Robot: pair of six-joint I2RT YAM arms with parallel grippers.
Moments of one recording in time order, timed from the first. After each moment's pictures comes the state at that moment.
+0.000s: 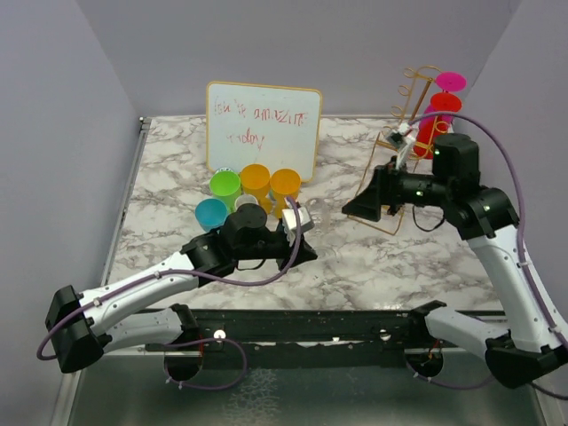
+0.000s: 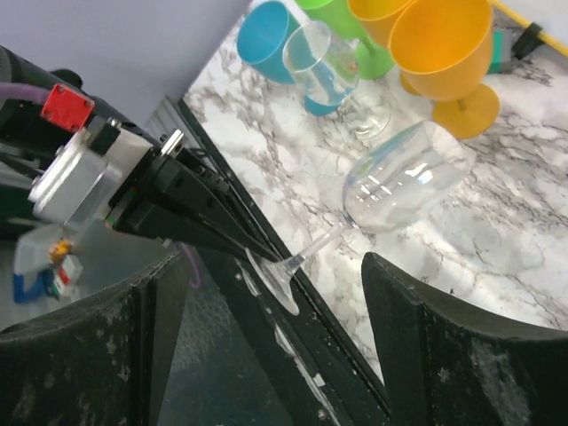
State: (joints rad) left arm -0.98 1.04 0.82 -0.10 0.40 -0.10; right arm 0.26 1.03 1.35 -0.81 -0.81 0.25
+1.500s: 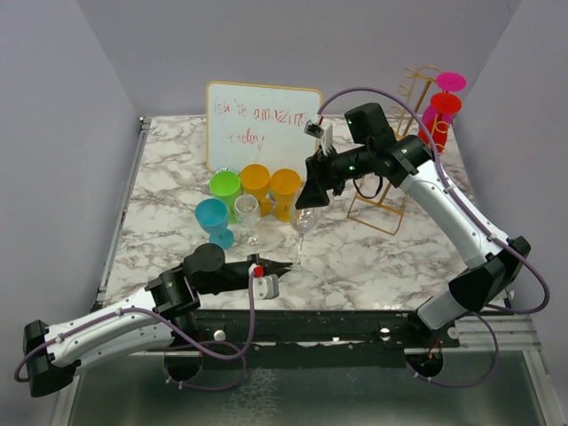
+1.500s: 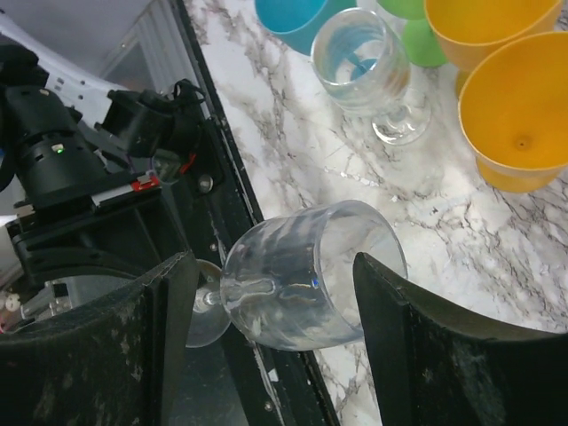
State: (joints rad) left arm -1.08 0.61 0.49 -0.02 0.31 0.53; right arm 0.60 1.56 1.72 -0.91 -0.72 0.03
